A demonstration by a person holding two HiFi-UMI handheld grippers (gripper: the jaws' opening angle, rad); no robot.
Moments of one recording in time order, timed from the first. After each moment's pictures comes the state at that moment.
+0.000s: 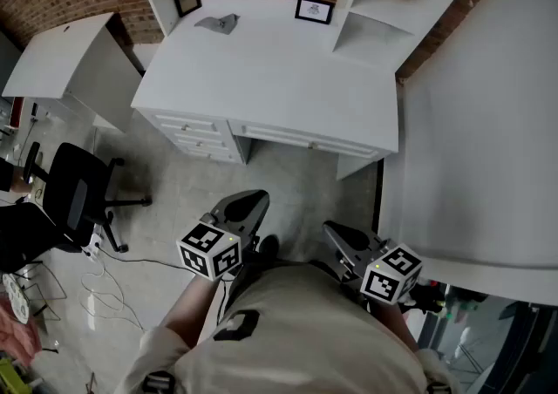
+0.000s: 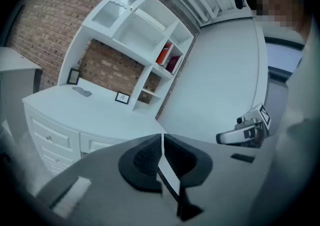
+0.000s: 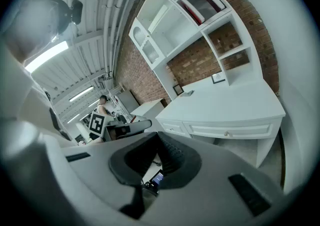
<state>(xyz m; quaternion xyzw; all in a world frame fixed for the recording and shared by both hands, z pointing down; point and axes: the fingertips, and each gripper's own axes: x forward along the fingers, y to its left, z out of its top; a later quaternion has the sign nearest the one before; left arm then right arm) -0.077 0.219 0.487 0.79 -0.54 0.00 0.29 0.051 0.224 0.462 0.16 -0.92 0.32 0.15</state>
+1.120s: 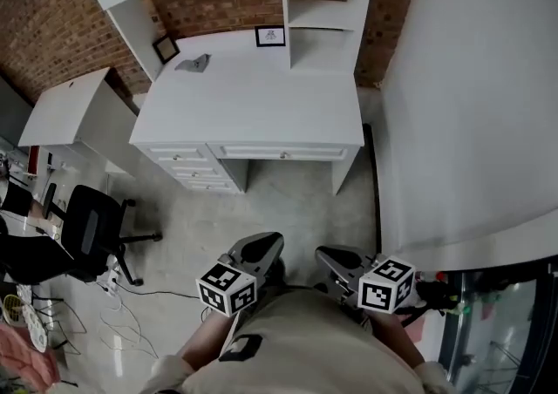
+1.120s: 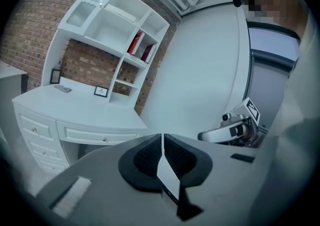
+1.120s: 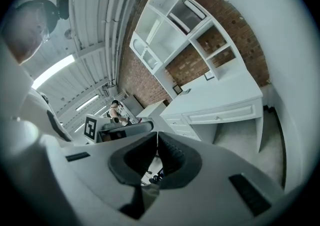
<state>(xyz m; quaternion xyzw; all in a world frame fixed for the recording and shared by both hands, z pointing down) 0.109 0.269 0.487 0.82 -0.50 0.04 0.26 0.189 0.272 0.484 0.13 -0.92 0.35 0.11</state>
